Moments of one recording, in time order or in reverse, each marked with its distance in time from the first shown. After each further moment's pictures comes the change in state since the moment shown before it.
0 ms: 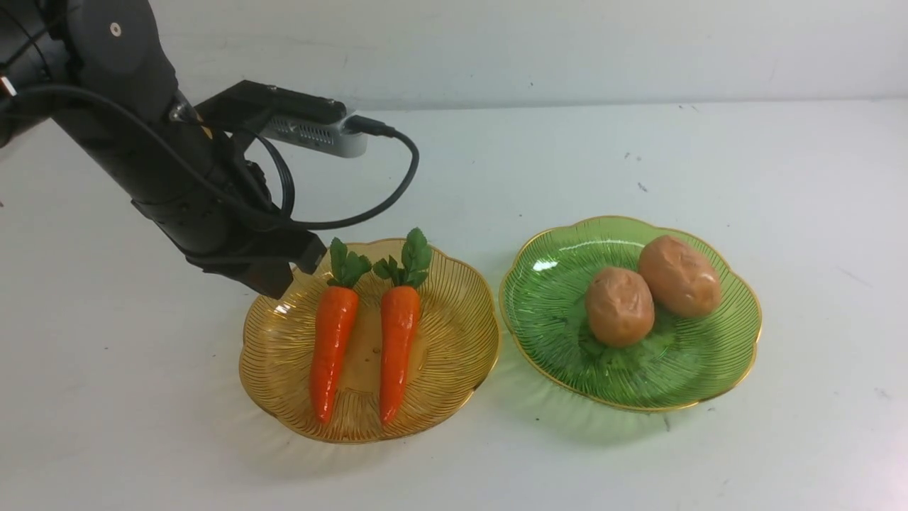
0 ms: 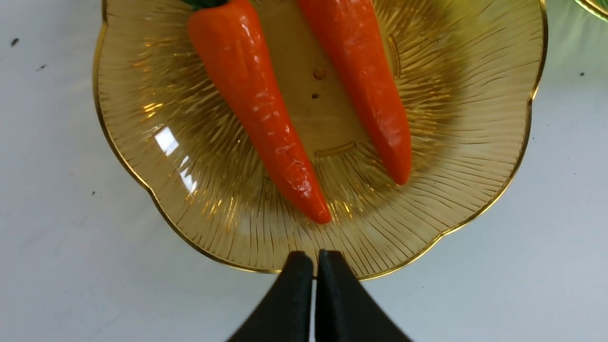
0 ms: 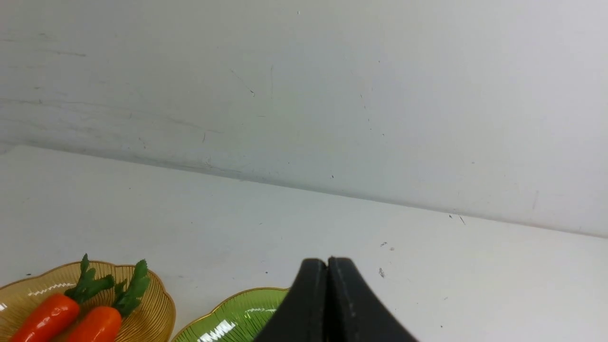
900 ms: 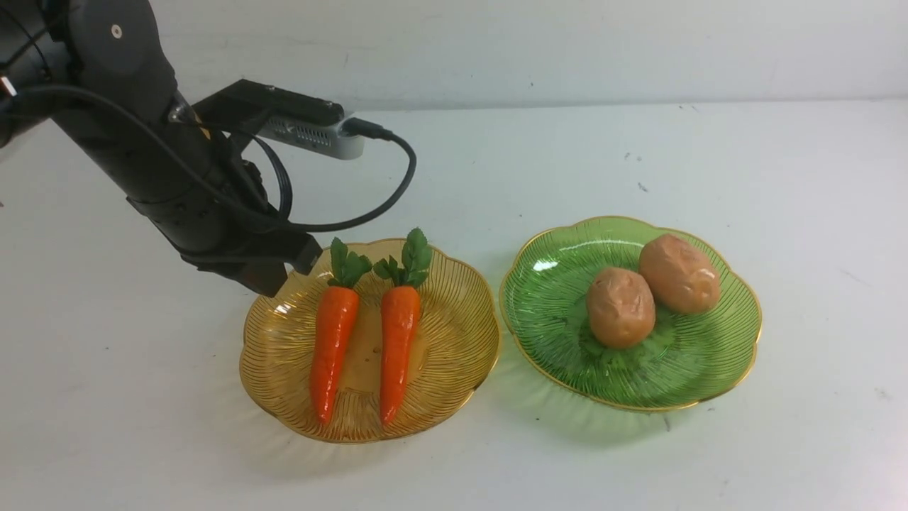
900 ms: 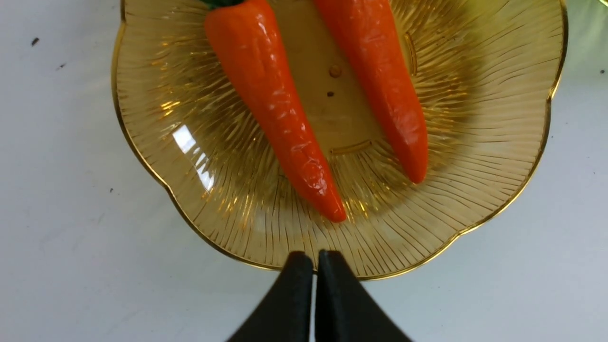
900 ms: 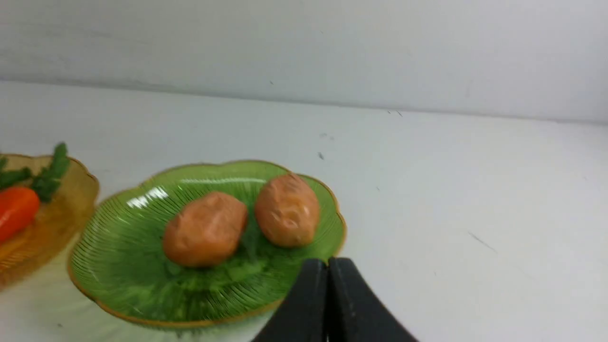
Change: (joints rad) right arm -0.189 -0.510 0.538 0.000 0.074 0.000; left arm 0.000 0.000 0.000 0.026 -0.004 -0.006
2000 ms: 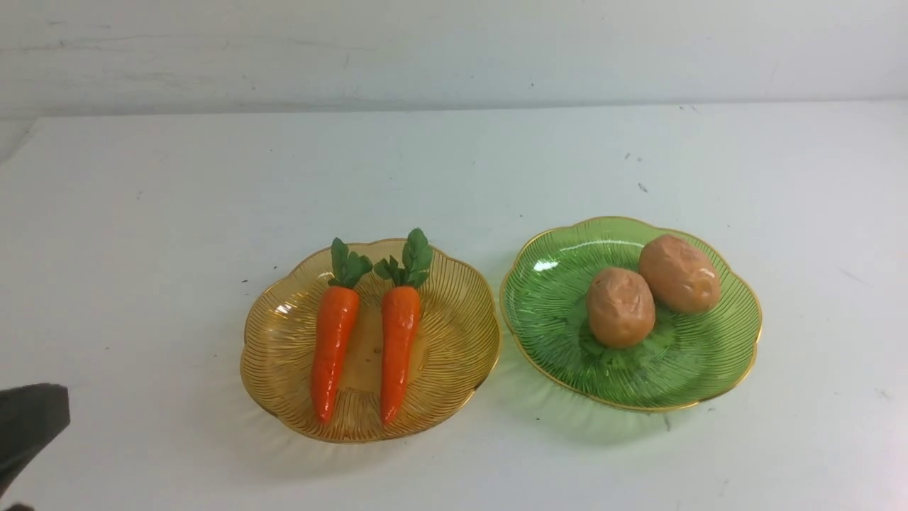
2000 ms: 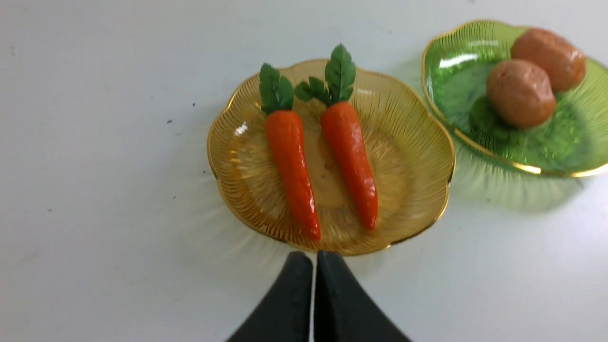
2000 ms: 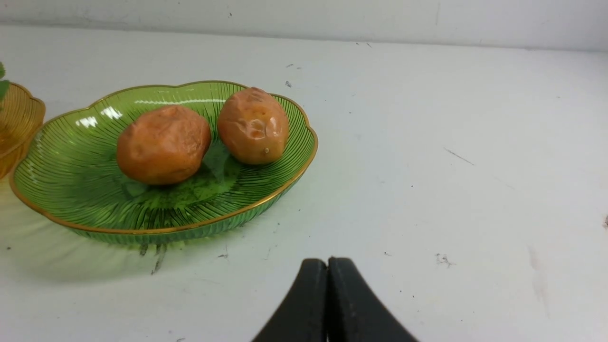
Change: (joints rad) right arm -0.010 -0.099 0.111 0.000 0.014 0.000; left arm 0.000 -1.110 0.715 0.018 -0.326 -0.238
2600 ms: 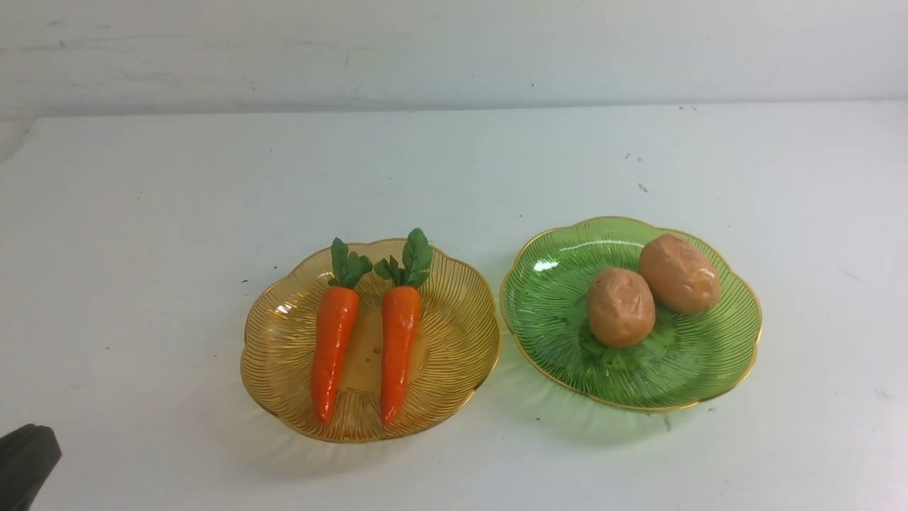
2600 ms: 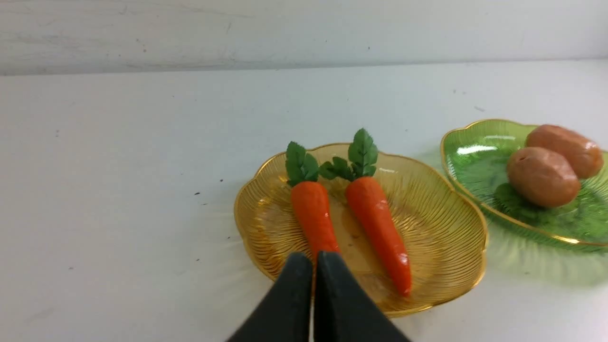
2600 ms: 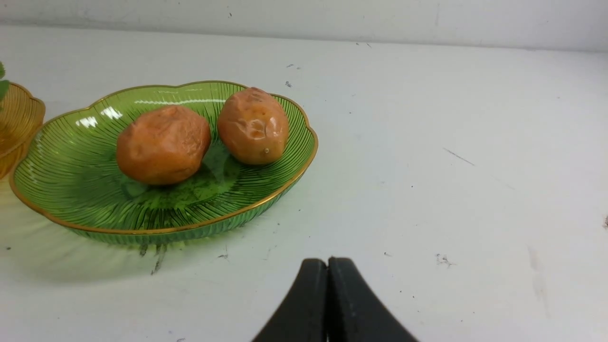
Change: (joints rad) right arm 0.000 0.000 0.000 0.000 0.000 0.000; left arm 0.000 -0.340 0.341 0.054 -0.311 -0.052
